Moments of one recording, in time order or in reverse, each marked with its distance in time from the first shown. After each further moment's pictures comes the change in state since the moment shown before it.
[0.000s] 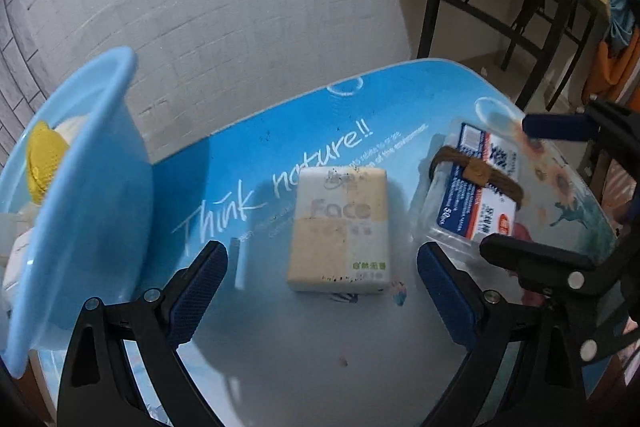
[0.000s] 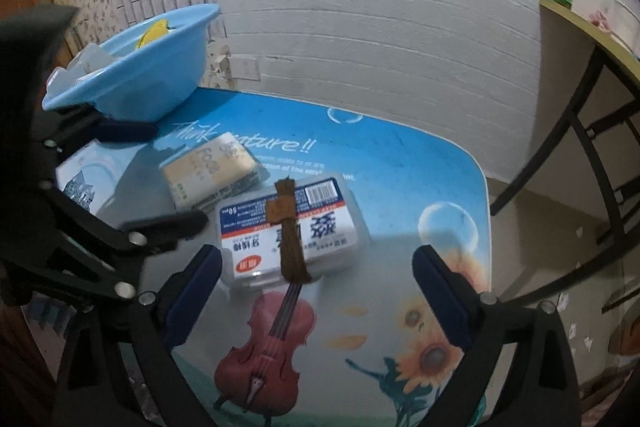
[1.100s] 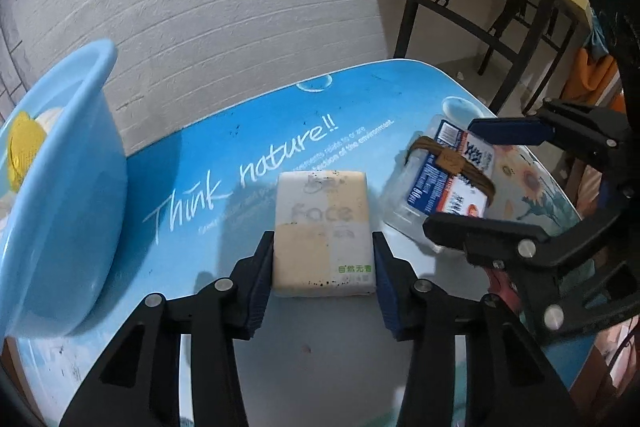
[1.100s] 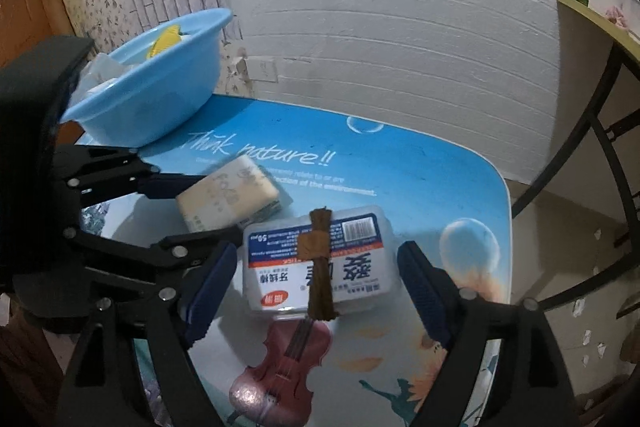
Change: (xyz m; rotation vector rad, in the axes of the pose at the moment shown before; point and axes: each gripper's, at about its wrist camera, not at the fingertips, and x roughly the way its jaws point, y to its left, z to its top) left arm -0.009 -0.006 -0.010 -0.015 -0.011 -0.104; right arm 0.004 0.004 0.012 0.024 0.019 0.060
